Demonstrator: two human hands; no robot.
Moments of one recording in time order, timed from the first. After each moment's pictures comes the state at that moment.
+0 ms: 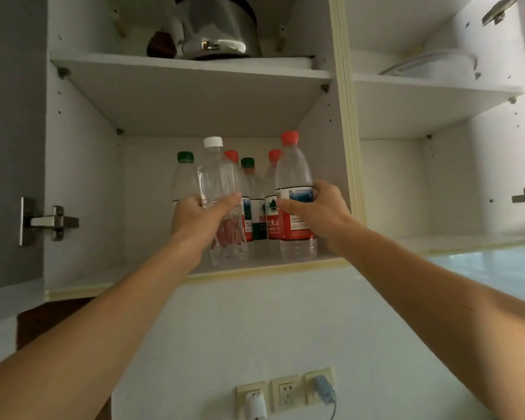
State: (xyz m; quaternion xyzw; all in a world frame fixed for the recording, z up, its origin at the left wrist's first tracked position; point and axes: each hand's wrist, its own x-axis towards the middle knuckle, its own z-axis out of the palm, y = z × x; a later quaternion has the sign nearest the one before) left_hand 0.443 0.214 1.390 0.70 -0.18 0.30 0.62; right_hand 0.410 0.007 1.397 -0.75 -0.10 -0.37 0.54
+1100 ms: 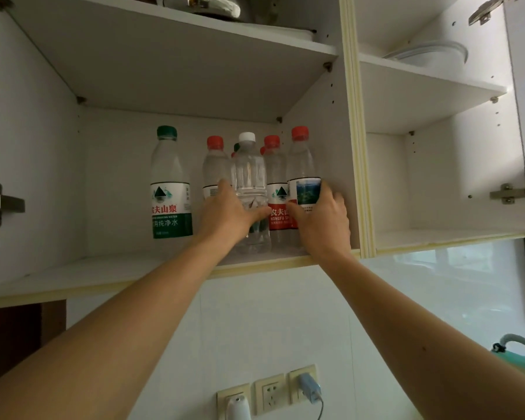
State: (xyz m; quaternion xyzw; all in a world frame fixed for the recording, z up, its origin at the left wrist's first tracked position) left_hand 0.504 0.167 1.388 0.81 -0.23 0.36 0.39; right_hand 0.472 0.009 1.357 -0.76 0.09 -0.55 0.34
